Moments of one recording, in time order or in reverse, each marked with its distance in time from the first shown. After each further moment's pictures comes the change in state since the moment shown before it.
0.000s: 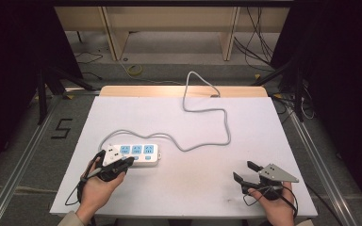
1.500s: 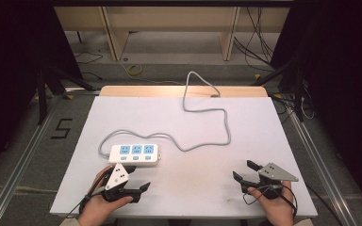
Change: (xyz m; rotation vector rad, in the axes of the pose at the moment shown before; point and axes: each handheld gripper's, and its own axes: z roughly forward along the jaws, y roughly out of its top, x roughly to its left) left arm -0.032 -0.039 0.003 -0.115 -0.166 0.113; right arm -0.001 0.001 0.002 -0.002 0.002 -0.002
